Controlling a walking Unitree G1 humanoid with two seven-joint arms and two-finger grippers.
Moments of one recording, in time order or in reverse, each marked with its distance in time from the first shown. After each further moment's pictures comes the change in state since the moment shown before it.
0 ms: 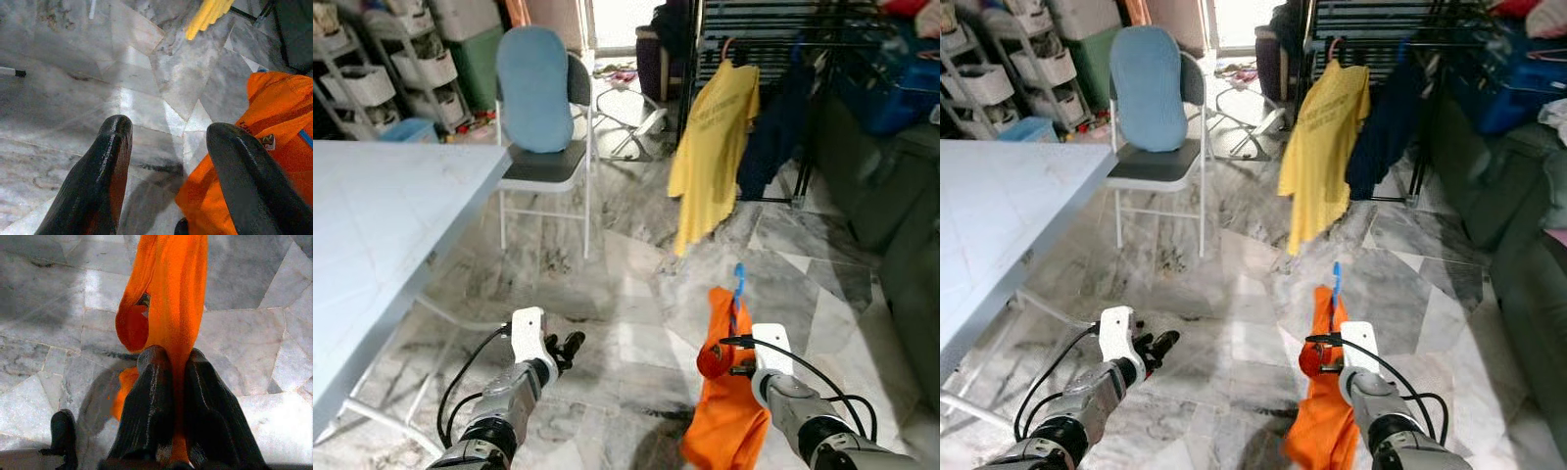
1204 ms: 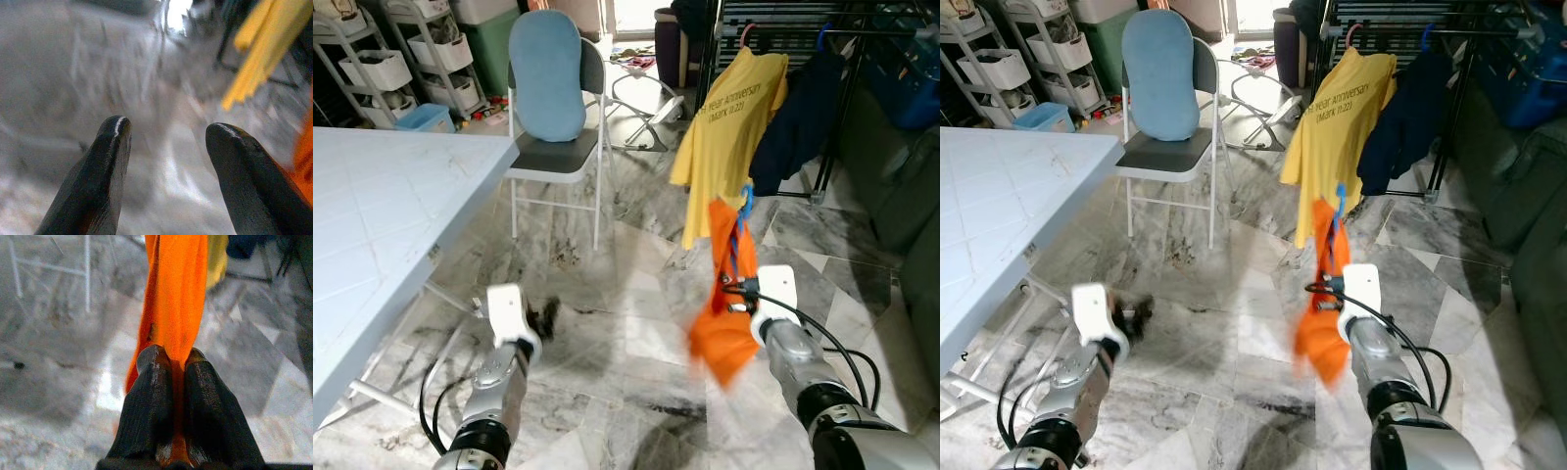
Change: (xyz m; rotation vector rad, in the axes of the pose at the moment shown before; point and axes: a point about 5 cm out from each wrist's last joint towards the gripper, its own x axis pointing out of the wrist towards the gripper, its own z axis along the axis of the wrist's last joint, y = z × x) left arm -0.013 0.005 0.052 0.172 -0.391 0.169; right arm -0.009 0.004 0.088 -0.007 -0.451 0.037
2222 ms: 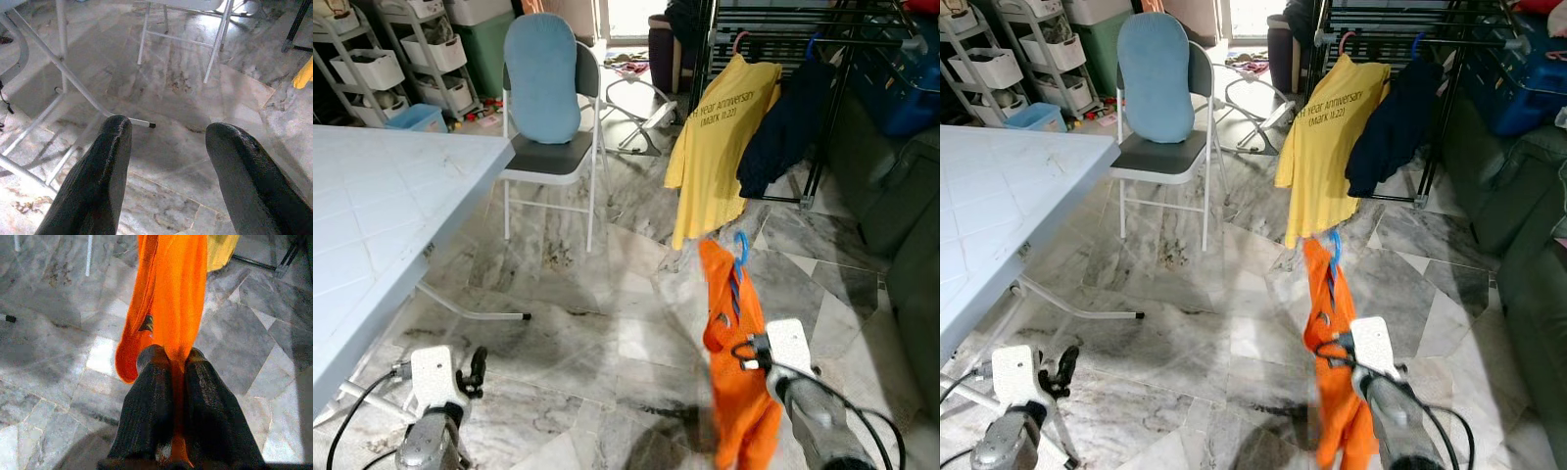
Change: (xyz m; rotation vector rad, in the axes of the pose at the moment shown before) left arm -0.070 0.085 -0.040 0.090 0.097 0.208; right arm -0.040 -0.017 -0.062 -0.087 0.081 0.047
